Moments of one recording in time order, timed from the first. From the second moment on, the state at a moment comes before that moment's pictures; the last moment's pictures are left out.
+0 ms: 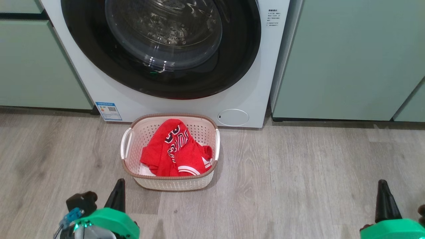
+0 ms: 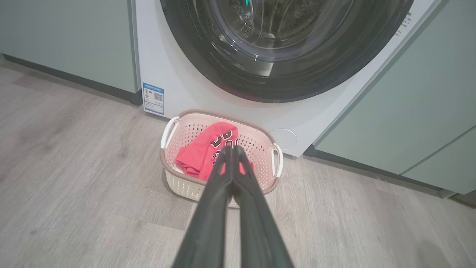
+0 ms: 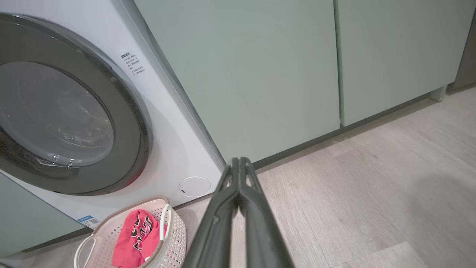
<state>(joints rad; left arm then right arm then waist) -0.07 0.05 0.02 0.56 -0.38 -0.12 -0.21 0.05 -0.05 -0.14 0.34 0.46 0.13 -0.21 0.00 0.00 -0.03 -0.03</state>
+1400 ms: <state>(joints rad) -0.07 0.05 0.04 0.46 -0.84 -0.12 -0.09 0.02 -0.05 -0.14 0.32 0.89 0.13 -0.09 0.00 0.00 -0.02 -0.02</state>
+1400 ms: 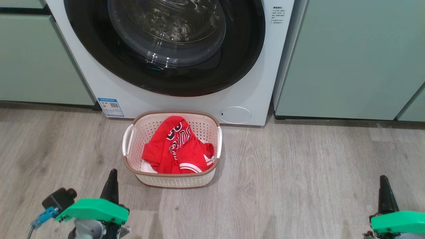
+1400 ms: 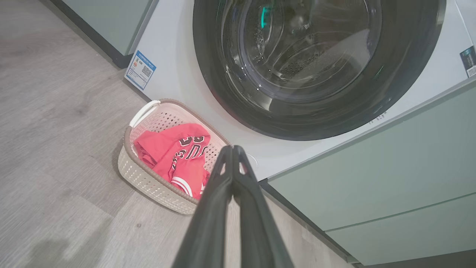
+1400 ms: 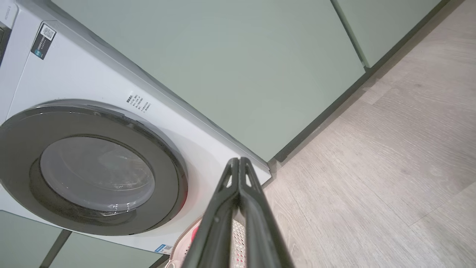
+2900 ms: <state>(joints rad) -0.07 0.05 0.07 0.34 -1.35 -0.12 0.05 -0.04 -0.05 -0.14 0.29 1.36 0.13 0.04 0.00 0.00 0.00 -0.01</state>
